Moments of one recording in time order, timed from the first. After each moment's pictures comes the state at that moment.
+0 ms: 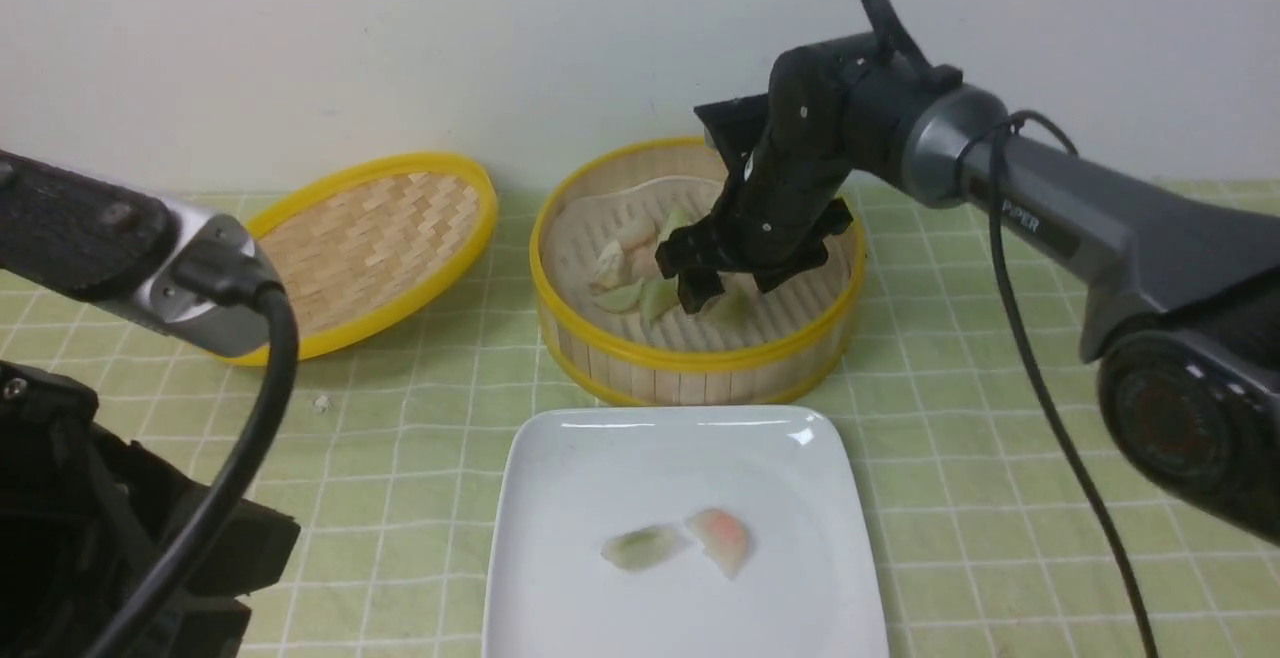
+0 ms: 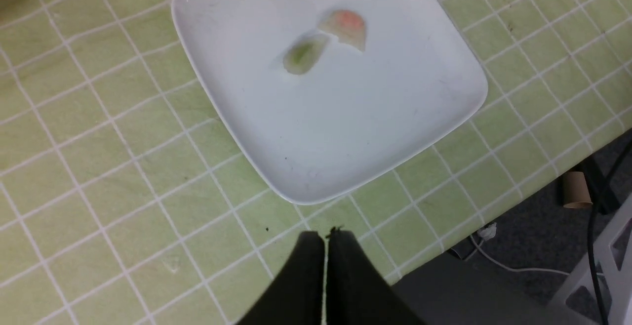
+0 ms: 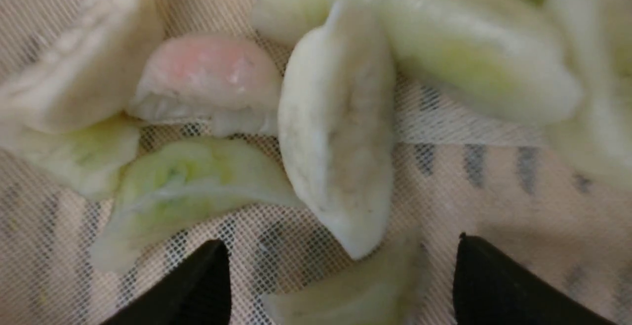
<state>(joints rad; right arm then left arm) 0.46 2.46 -2.20 0.11 1.09 0.04 -0.58 0.86 -1.02 -0.15 1.15 -0.13</state>
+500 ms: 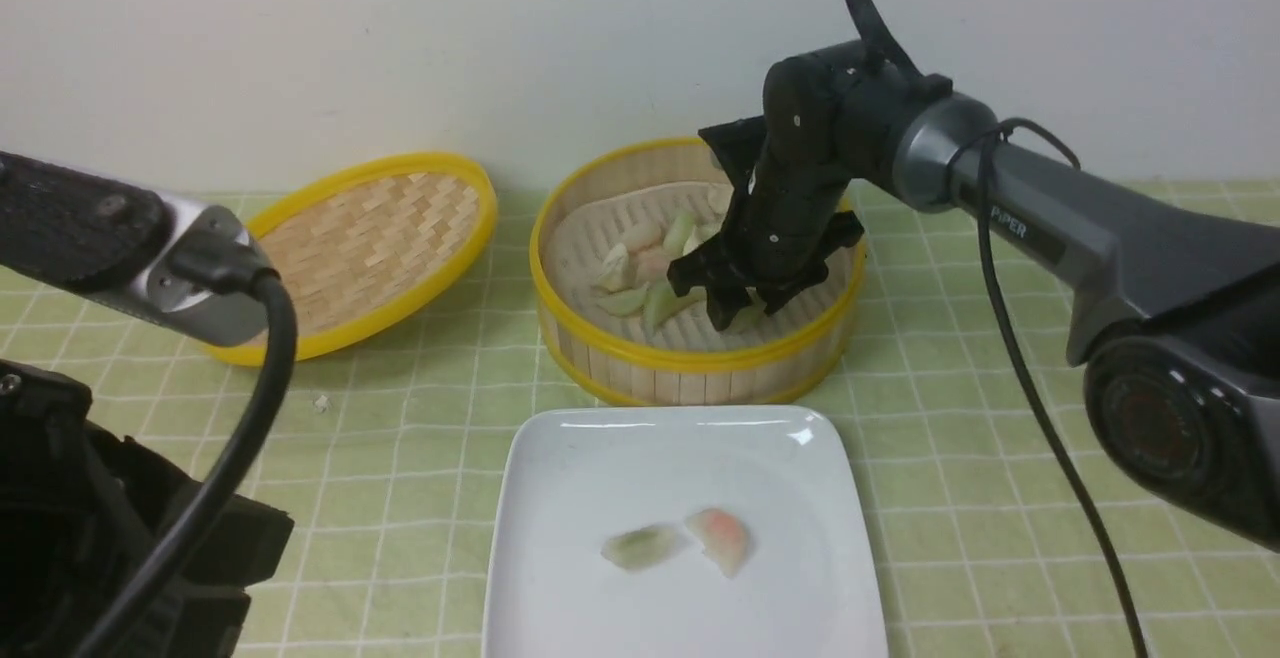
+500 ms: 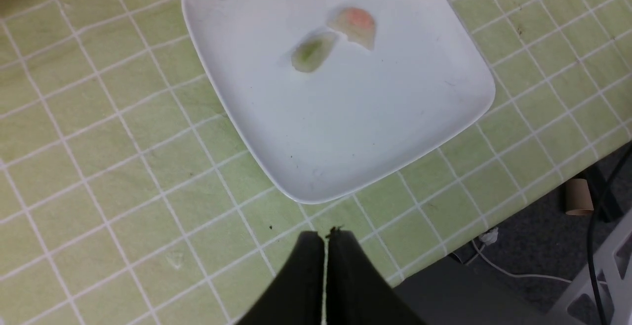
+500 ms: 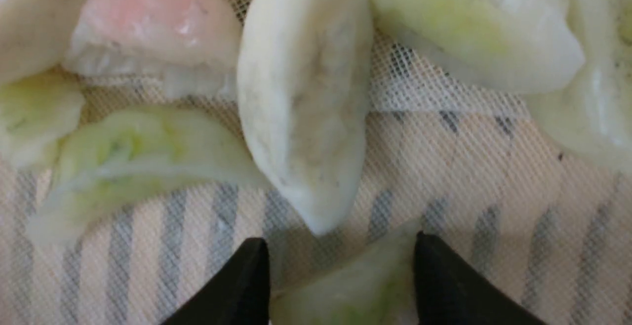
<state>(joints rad) 0.46 2.46 -2.24 0.05 1.21 0.07 -0.58 0.86 -1.02 -0.14 1.15 -0.15</state>
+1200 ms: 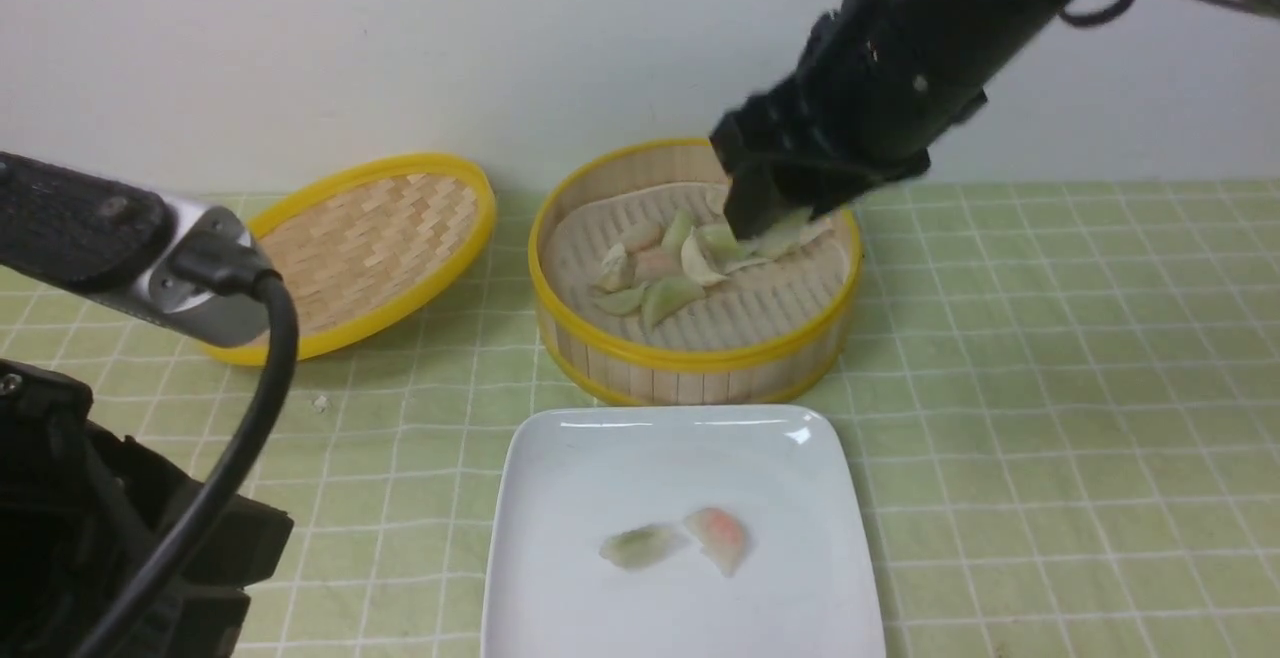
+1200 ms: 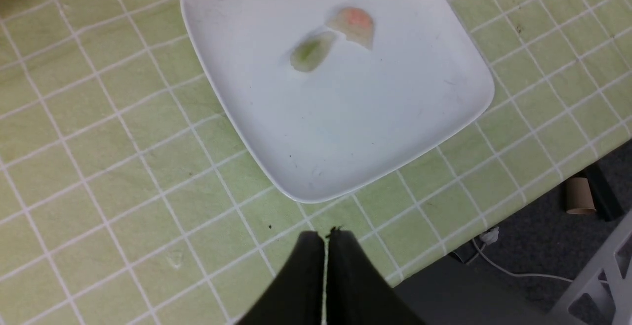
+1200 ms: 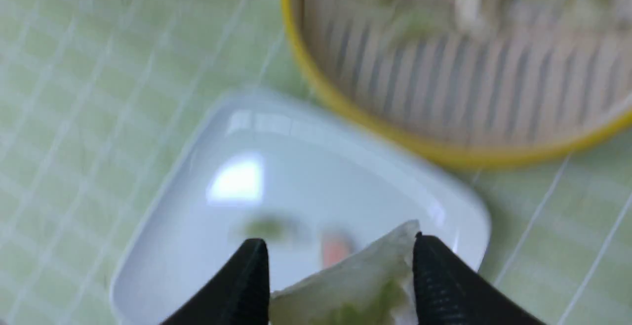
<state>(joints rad) 0.52 1.76 -1.70 0.23 1.25 0.01 -0.58 0.86 -1.02 -0.14 1.15 -0.15</state>
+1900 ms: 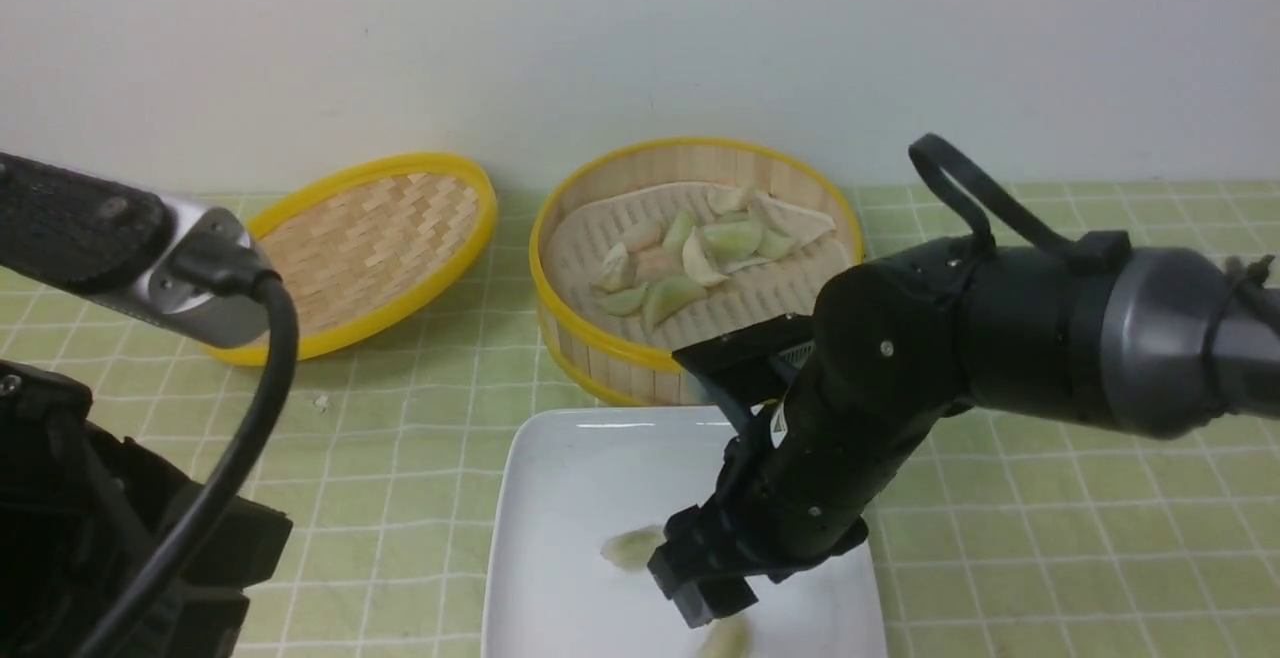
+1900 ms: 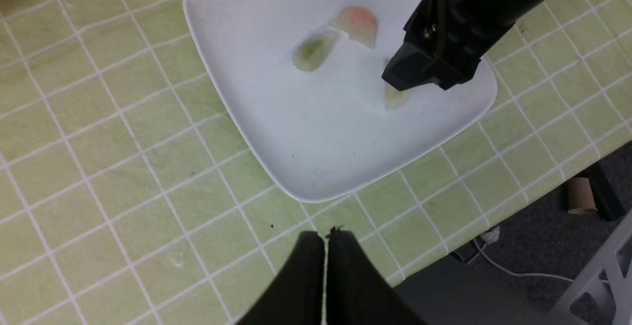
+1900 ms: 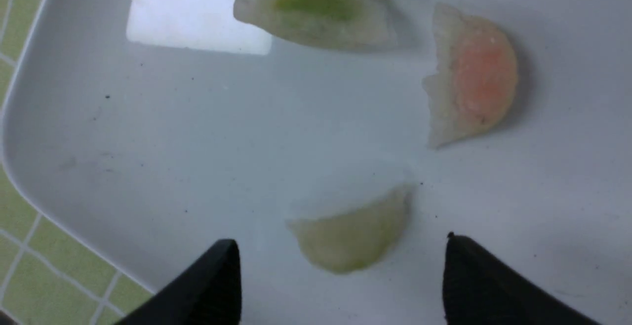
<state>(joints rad) 0.72 1.81 -1.20 0.26 0.90 0.05 -0.58 0.86 -1.02 -0.14 1.15 -0.15</state>
